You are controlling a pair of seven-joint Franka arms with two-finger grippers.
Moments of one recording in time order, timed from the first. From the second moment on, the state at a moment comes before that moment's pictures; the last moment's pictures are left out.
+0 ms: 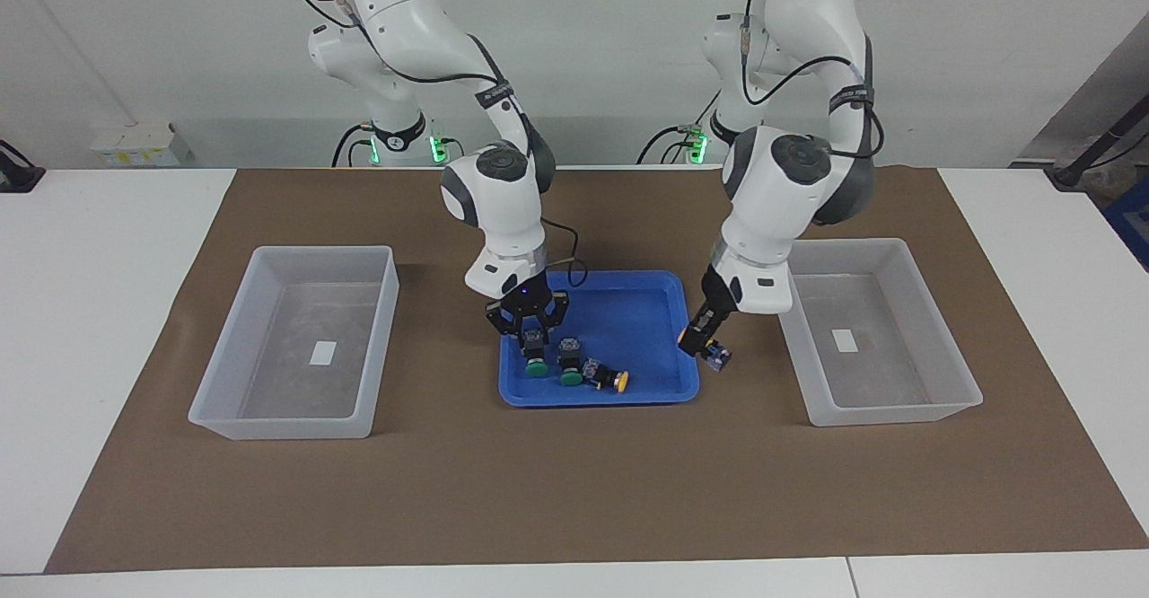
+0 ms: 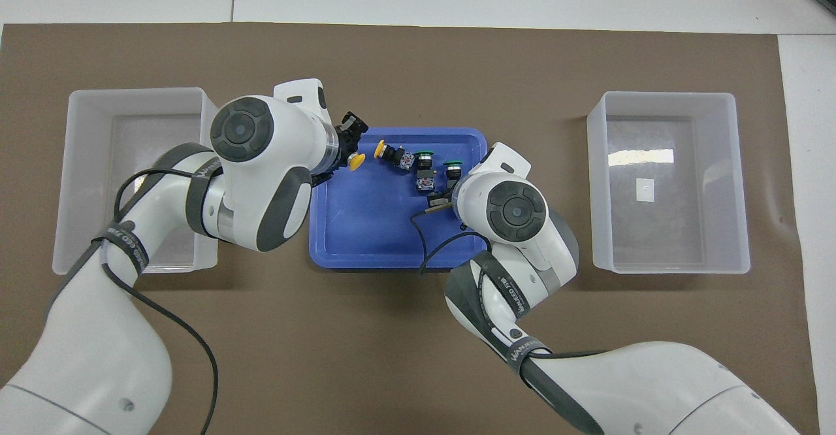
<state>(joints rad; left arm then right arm) -0.25 0.30 -0.09 -1.69 -0.10 2.15 -0.99 0.39 0.34 0.10 -1.97 -0.19 2.58 0.53</state>
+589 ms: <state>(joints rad) 0.00 0.28 -0.09 -1.65 -0.10 1.98 -0.29 0.19 0.06 0.09 -2.01 -0.20 2.31 0.48</state>
